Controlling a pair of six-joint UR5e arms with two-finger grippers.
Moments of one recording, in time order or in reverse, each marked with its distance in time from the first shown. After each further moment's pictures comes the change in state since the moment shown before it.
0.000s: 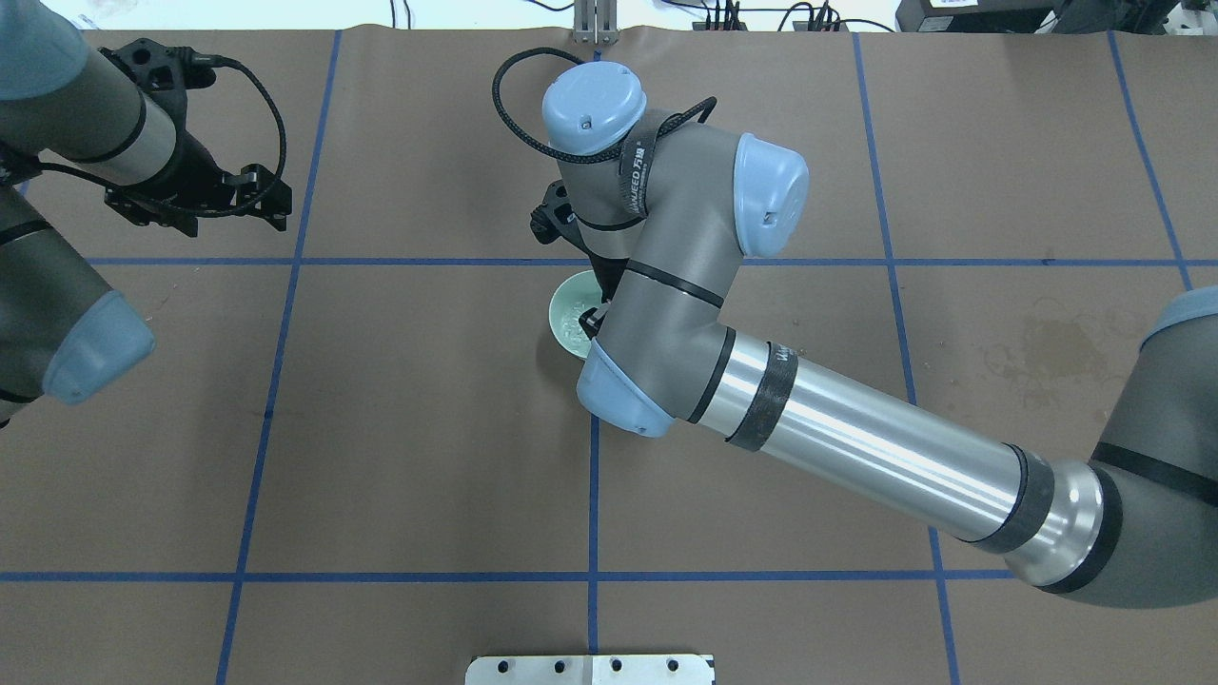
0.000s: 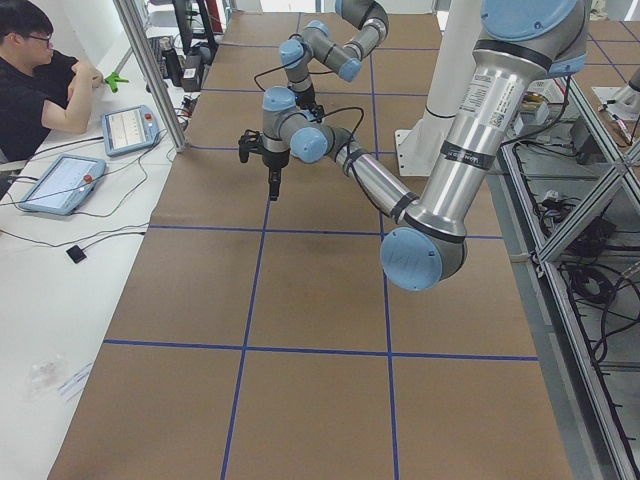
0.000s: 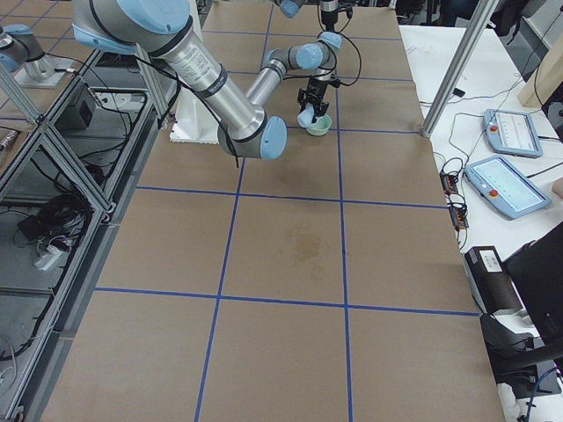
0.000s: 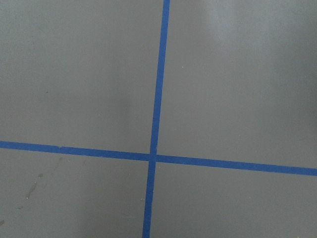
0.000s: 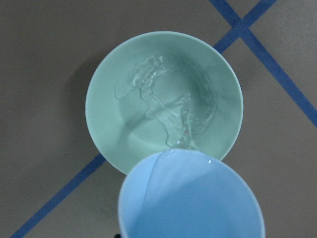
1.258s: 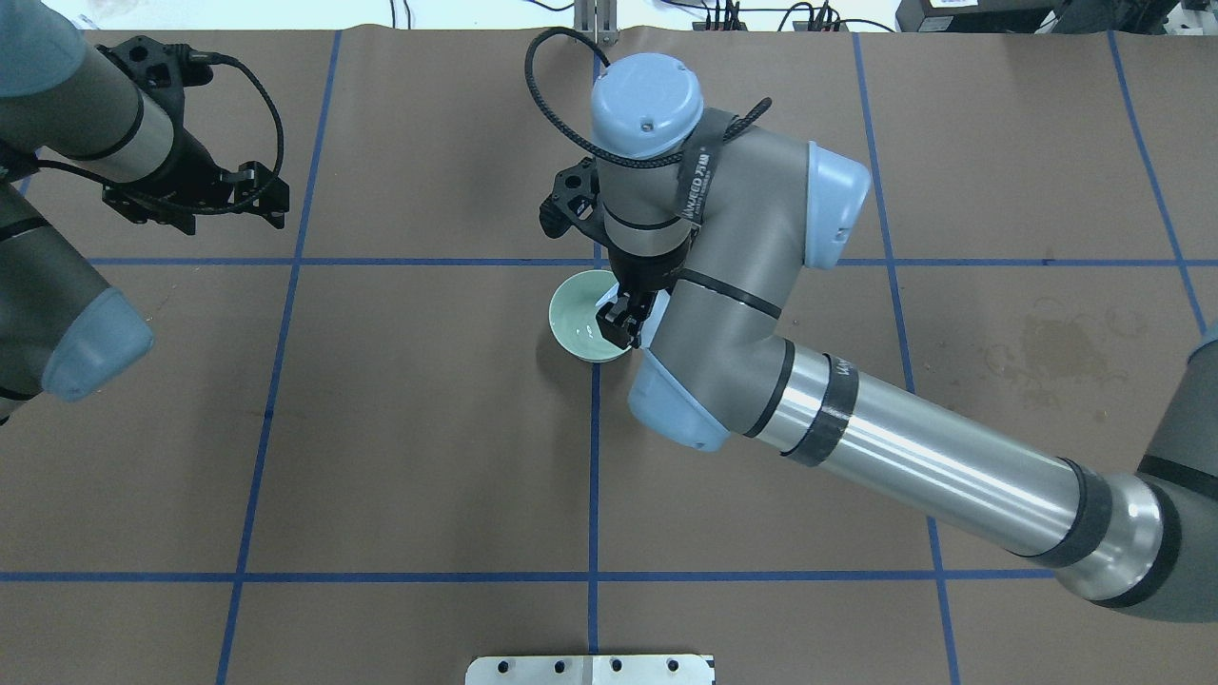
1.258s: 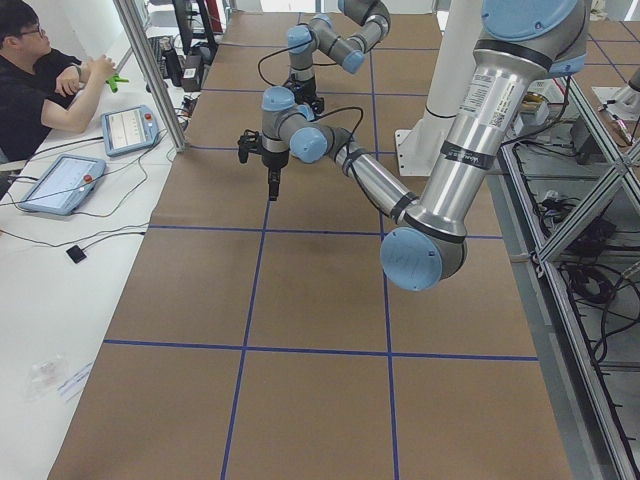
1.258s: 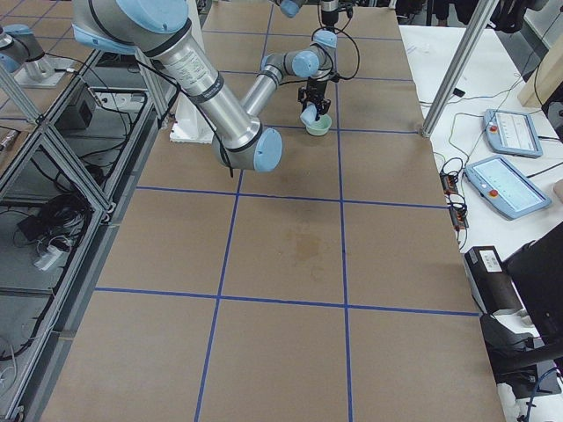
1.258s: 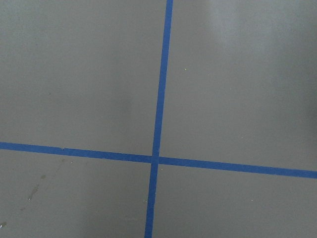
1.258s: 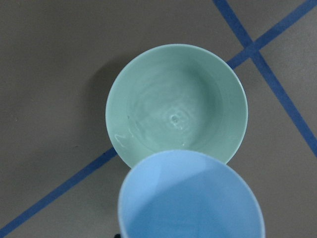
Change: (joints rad) left arm -0.001 -0.001 0.002 0.000 0.000 -0.001; right arm 0.024 -0.143 0.182 0.229 -0.015 -0.012
